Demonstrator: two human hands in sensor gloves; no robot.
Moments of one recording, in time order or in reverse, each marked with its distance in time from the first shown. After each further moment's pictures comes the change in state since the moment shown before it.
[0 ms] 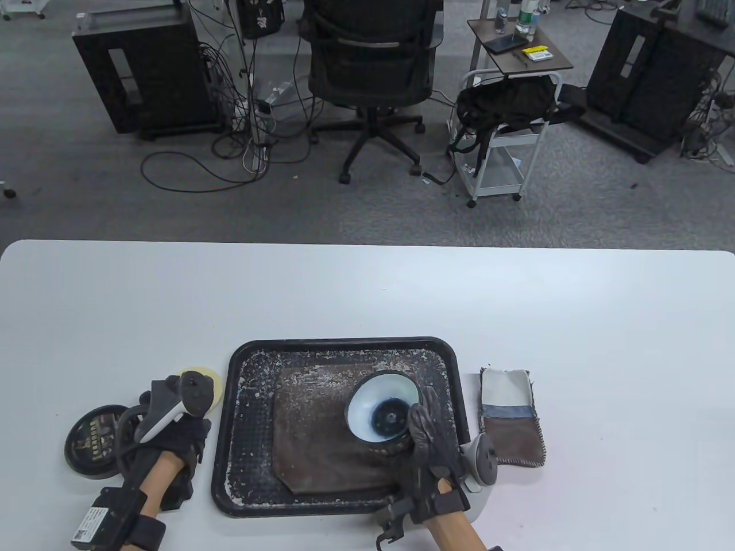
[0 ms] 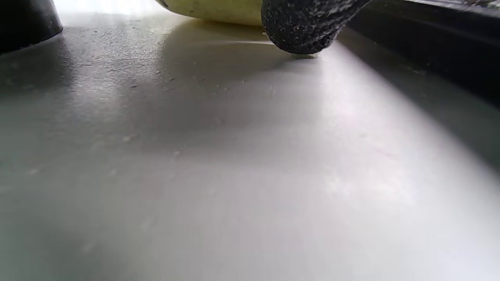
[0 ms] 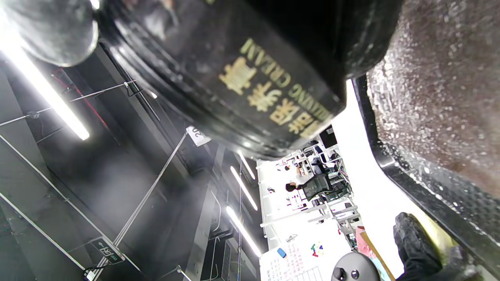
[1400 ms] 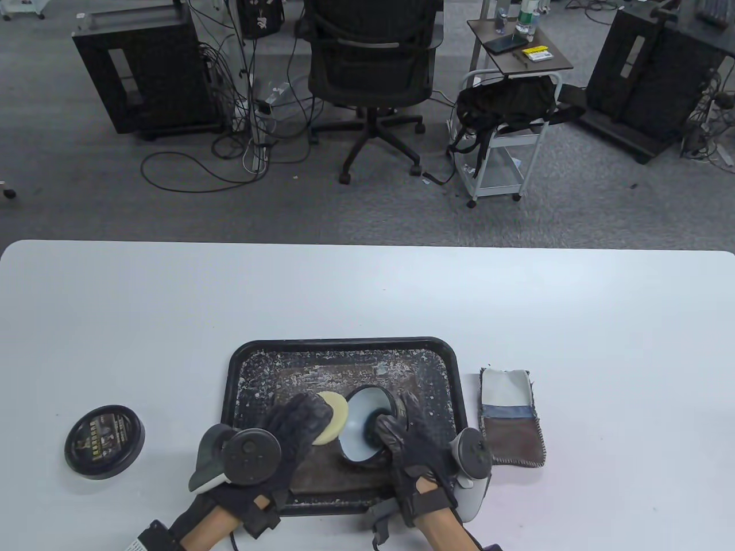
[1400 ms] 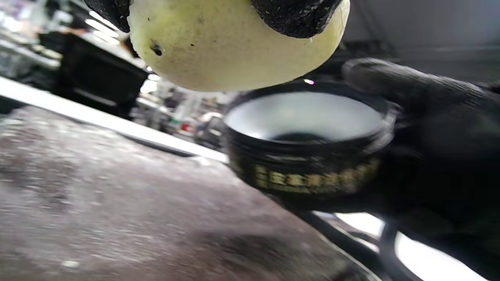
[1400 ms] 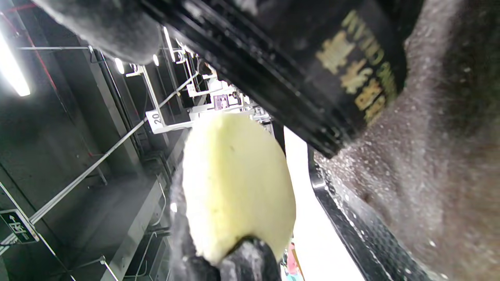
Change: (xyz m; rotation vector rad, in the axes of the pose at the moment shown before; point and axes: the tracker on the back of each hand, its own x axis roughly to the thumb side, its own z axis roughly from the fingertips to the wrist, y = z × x) left_hand 0.143 0.026 0.128 0.408 -0.847 0.253; right_hand -0.009 0.006 -0.004 -0.013 0.094 0.278
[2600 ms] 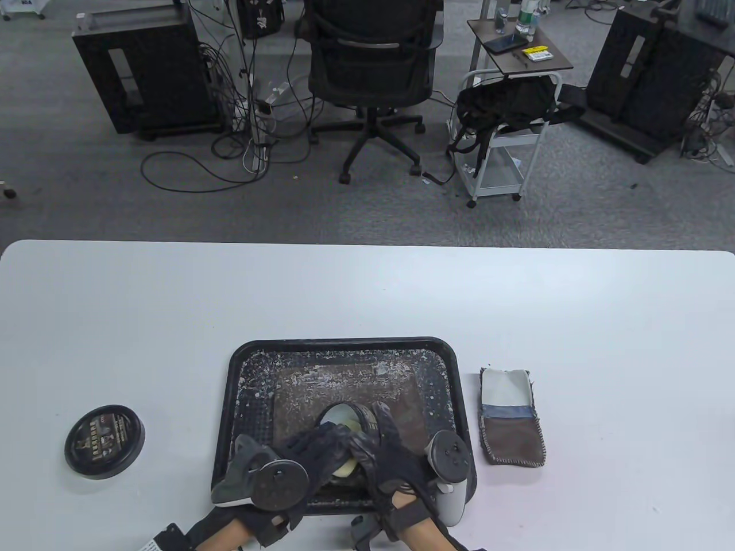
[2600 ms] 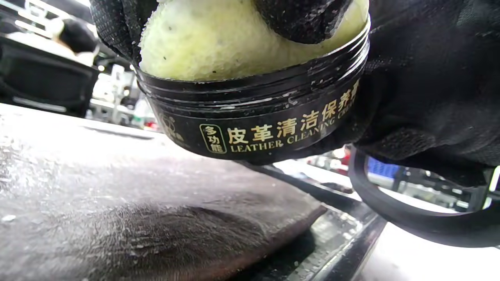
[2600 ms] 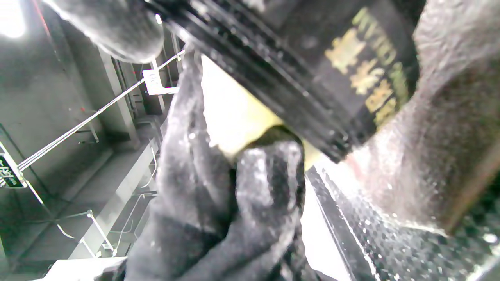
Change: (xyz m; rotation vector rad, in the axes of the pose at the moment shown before) left_hand 0.019 -0.021 0.002 -0.044 -0.122 -0.090; right_hand 0.002 0.031 0.007 0.103 -0.021 0.124
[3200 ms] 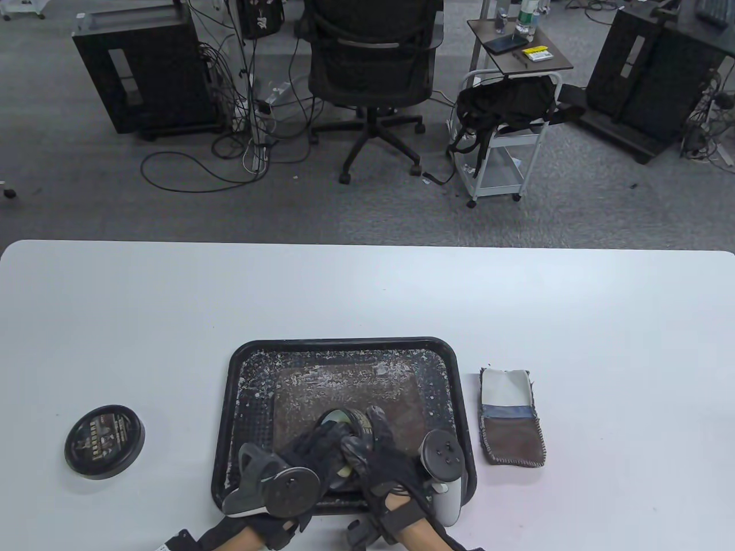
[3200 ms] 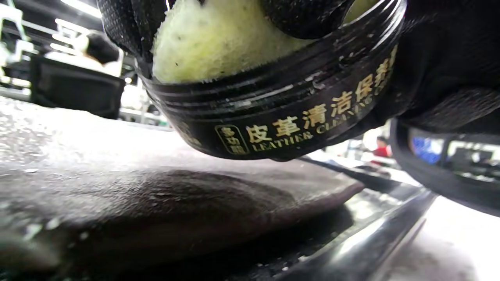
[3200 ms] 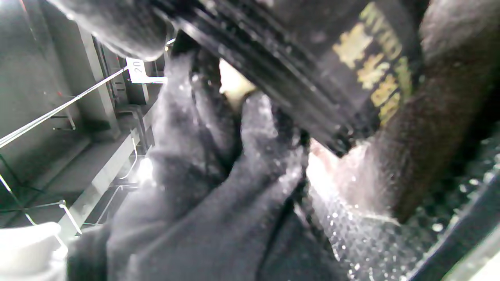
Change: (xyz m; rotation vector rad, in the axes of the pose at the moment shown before) left_hand 0.009 -0.018 -0.003 -0.015 0.107 -0.117; right_hand -0.003 0.006 0.002 -0.009 0.061 0.087
